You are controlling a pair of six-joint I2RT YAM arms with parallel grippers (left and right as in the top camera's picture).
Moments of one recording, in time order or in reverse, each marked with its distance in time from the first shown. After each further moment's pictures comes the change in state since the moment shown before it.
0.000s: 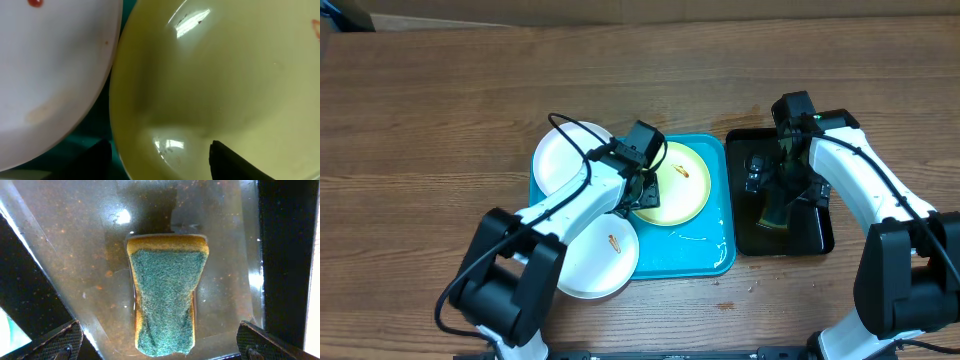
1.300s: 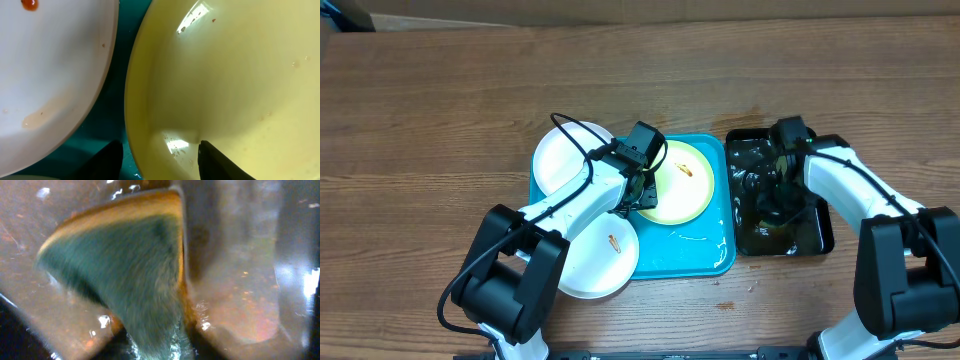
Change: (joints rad) left arm 0.000 0.007 0.001 0.005 0.000 0.019; right arm 0.001 0.000 -0.208 0.168 -0.033 0.003
